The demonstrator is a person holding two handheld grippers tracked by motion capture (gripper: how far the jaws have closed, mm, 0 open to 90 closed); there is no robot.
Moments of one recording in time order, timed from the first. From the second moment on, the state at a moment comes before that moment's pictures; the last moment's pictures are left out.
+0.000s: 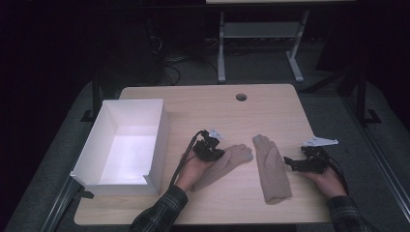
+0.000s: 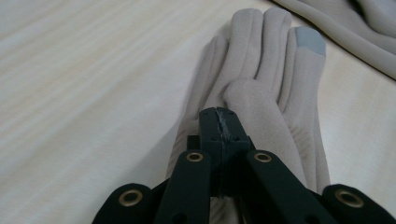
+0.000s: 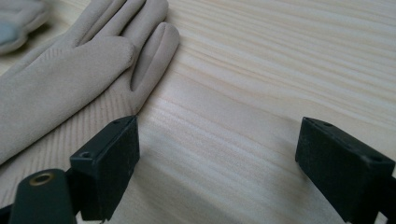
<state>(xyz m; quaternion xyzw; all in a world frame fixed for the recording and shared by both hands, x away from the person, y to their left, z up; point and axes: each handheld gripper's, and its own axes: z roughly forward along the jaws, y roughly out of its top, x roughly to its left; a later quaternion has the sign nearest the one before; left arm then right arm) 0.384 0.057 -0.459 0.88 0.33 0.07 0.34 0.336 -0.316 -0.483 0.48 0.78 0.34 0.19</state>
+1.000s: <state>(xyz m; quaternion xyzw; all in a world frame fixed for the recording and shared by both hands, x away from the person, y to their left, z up) 0.332 0.108 -0.455 0.89 0.33 0.06 0.32 0.336 -0.316 -0.483 0.48 0.78 0.34 0.19</state>
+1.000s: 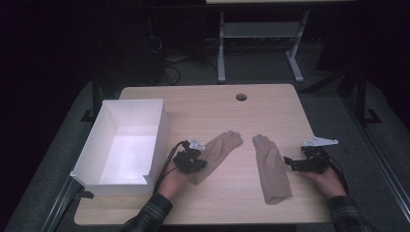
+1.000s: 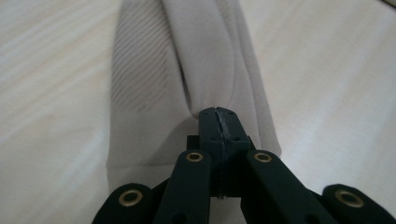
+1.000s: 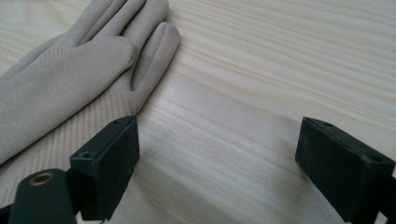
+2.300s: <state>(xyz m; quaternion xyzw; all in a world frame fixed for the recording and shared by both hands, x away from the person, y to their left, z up) 0.362 0.100 -0.461 0.86 0.37 0.07 0.34 0.337 -0.315 -0.483 0.47 0.79 0.34 0.19</state>
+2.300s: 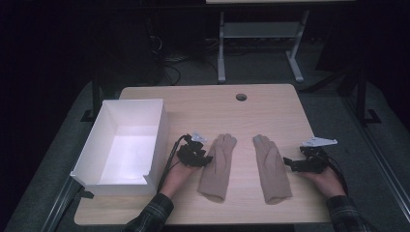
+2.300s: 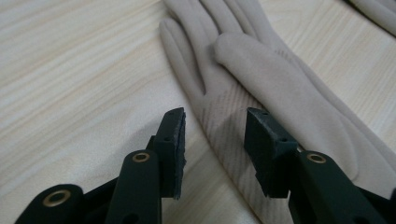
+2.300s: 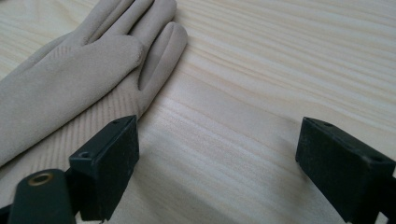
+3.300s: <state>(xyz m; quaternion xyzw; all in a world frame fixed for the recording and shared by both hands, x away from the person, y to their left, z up) 0.360 0.114 -0.454 0.82 0.38 0.01 0.42 0.327 -0.304 -0.467 0.39 0.84 0.37 0.07</state>
